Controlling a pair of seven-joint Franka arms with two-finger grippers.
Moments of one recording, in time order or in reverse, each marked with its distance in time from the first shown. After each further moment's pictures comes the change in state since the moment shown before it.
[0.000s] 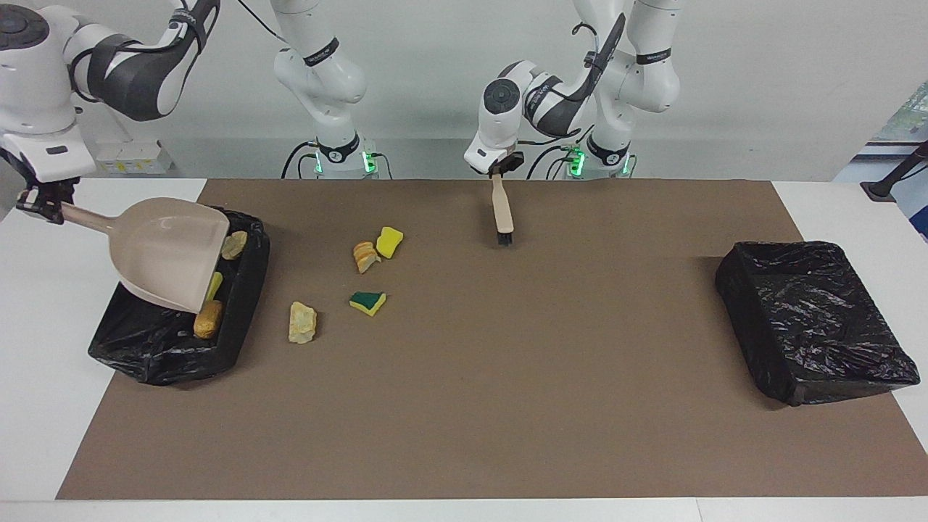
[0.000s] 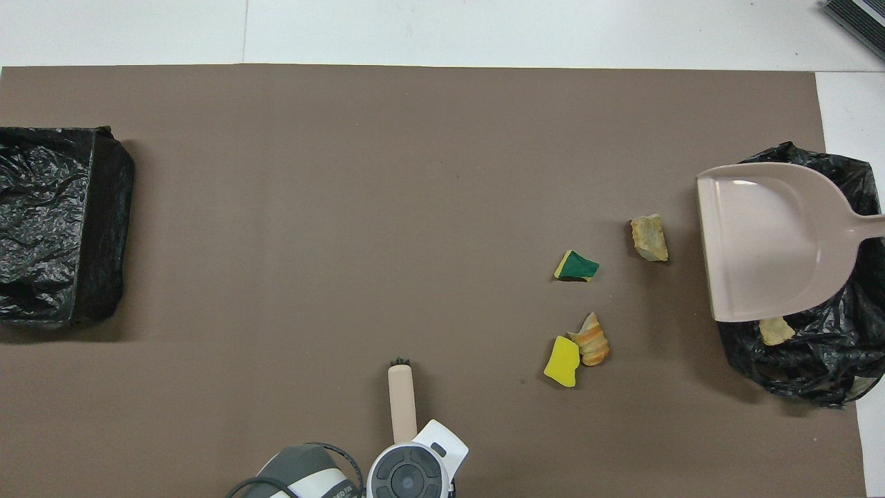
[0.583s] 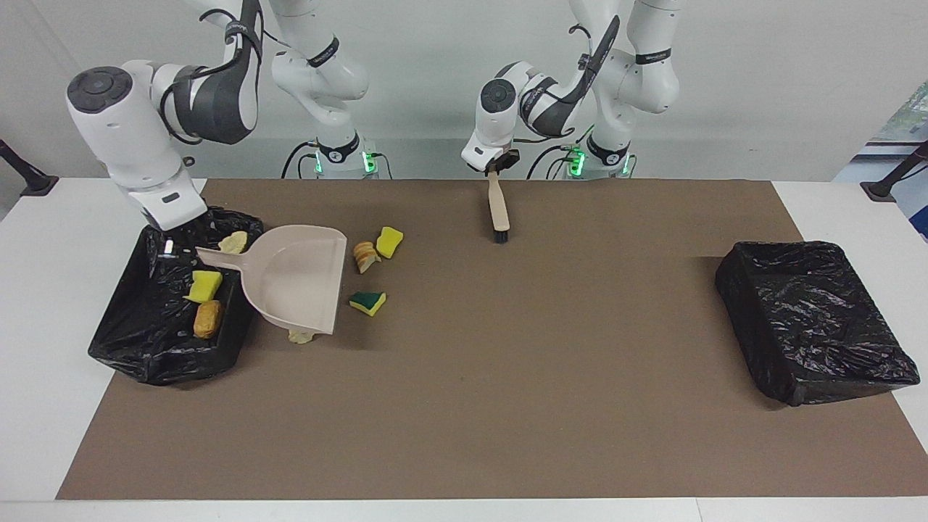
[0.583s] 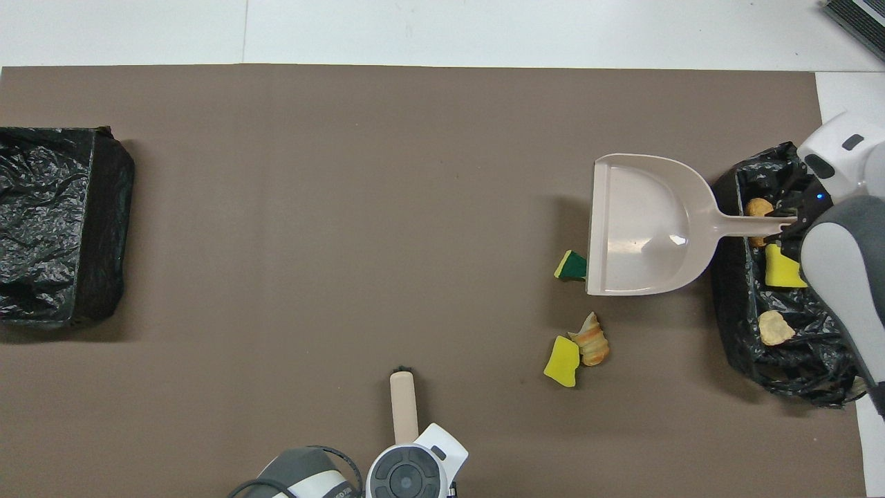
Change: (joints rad) left arm -0.010 0.000 0.009 -0.005 -0.022 0.000 0.034; right arm 0.163 0.040 0.004 -0.092 0.112 0.001 0.392
